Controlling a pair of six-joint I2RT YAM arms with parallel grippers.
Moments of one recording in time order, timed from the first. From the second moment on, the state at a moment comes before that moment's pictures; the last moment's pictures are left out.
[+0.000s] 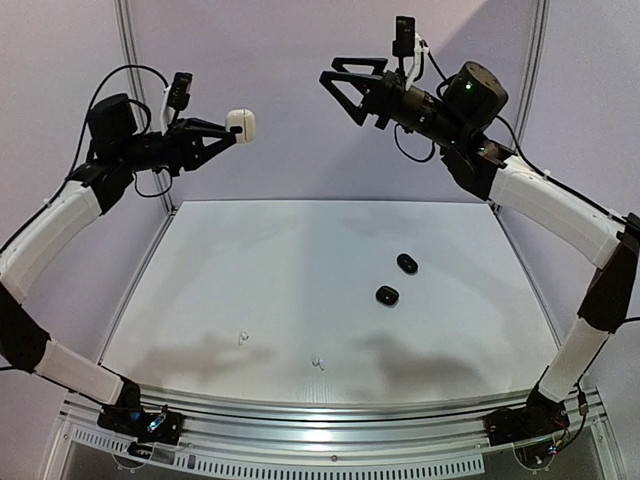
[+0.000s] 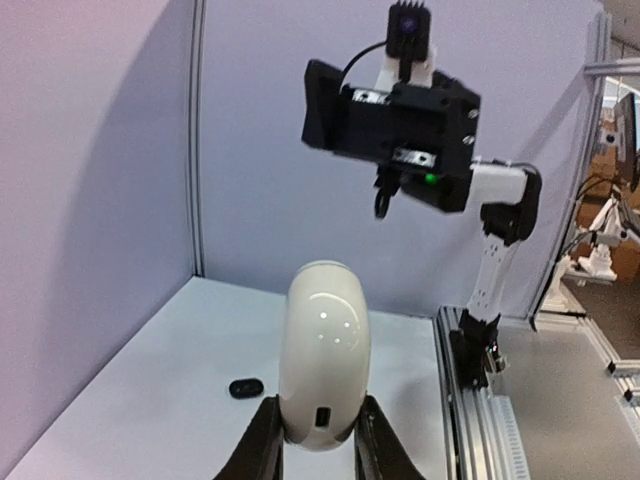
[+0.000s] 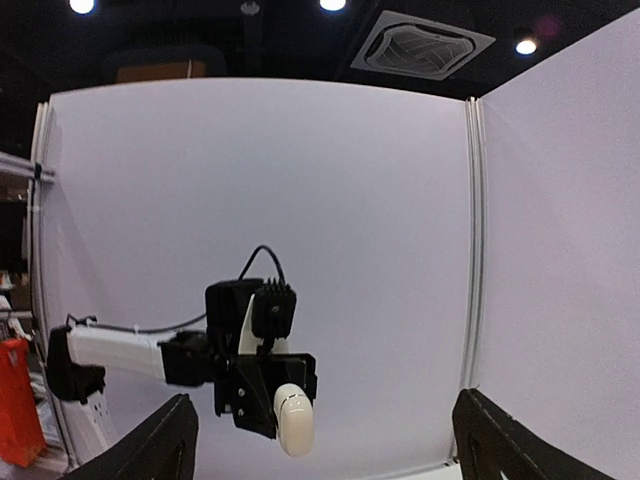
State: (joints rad) left arm -0.26 1.38 1.41 0.00 1.11 -0.12; right arm 0.73 1.70 1.75 0.44 -0.59 0.29
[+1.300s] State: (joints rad) left arm -0.33 1.34 1.08 0.88 0.93 -0.62; right arm 0.89 2.09 2.04 0.48 -0.62 0.54
